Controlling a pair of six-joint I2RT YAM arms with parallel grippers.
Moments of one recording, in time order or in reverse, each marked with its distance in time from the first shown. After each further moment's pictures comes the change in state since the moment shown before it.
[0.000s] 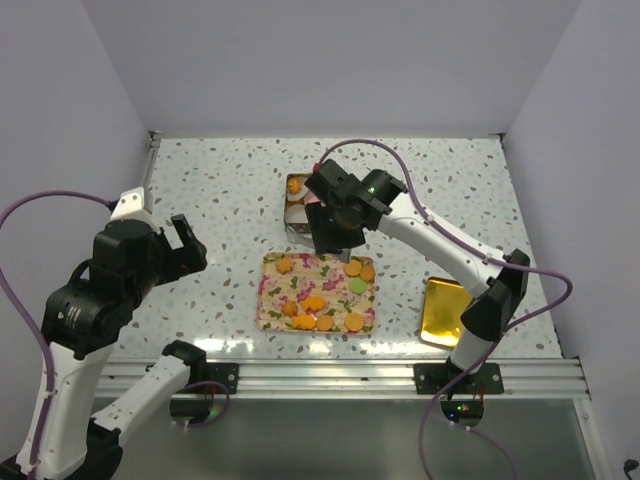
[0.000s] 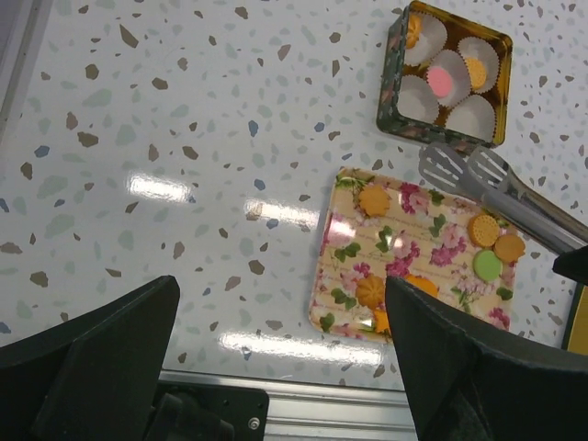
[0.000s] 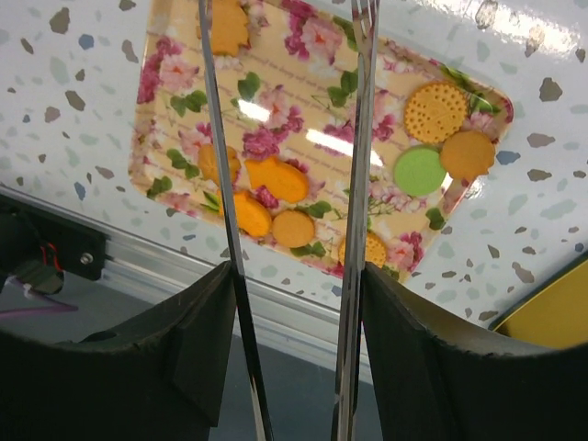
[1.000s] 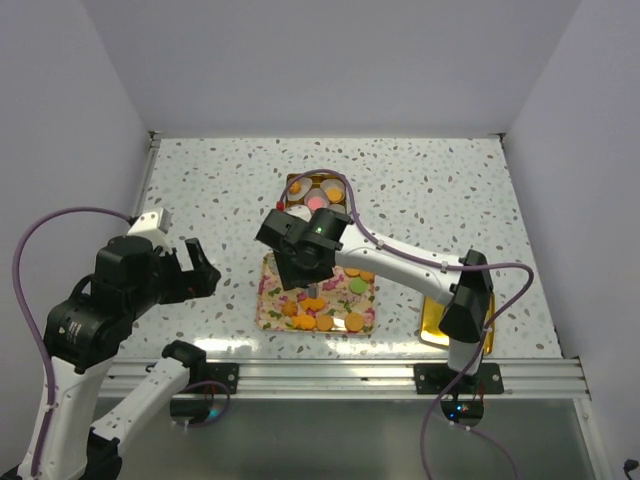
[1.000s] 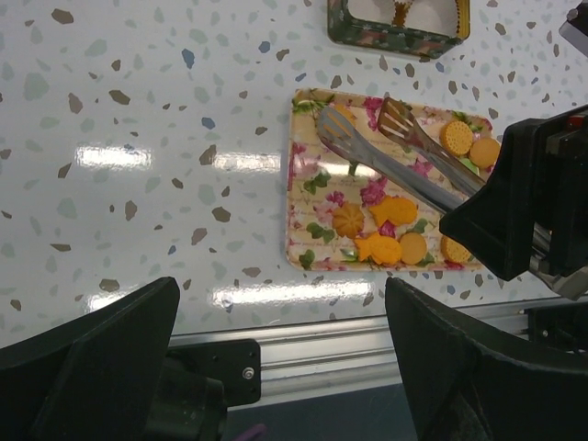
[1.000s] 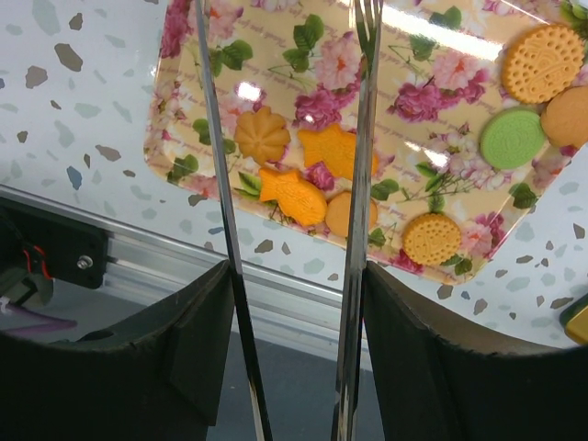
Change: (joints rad) left arm 0.000 -0.091 -0.078 -0.056 0.220 0.055; right arm 0.249 0.123 -0.006 0.010 0.145 0.213
